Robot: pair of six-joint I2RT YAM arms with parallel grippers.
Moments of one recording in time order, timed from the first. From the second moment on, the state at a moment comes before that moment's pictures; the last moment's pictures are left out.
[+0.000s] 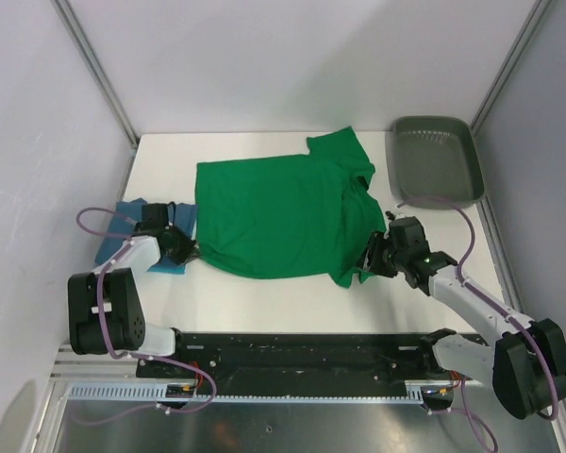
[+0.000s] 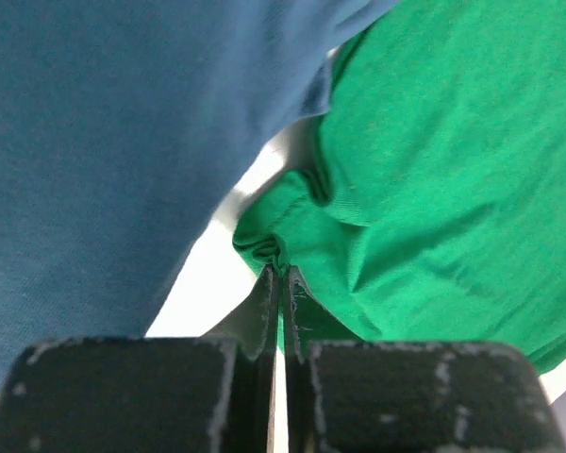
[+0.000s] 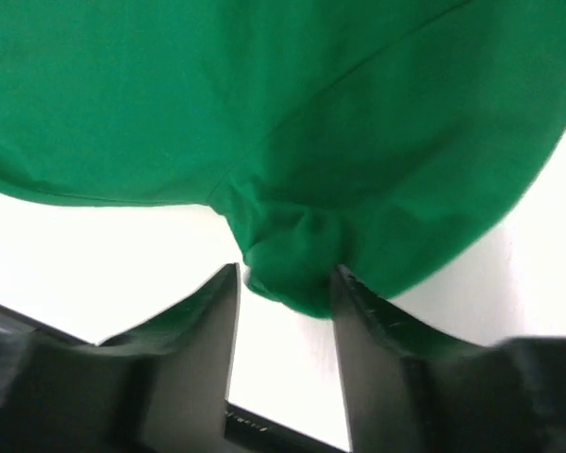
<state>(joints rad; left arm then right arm) 0.12 1.42 0.70 -0.38 0.17 -0.77 0.36 1.08 0.58 -0.30 -0.14 0.61</state>
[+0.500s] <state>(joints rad) 0.12 1.38 0.70 -0.34 0.17 -0.75 0.12 1.16 0.69 -0.32 -0.09 0.59</state>
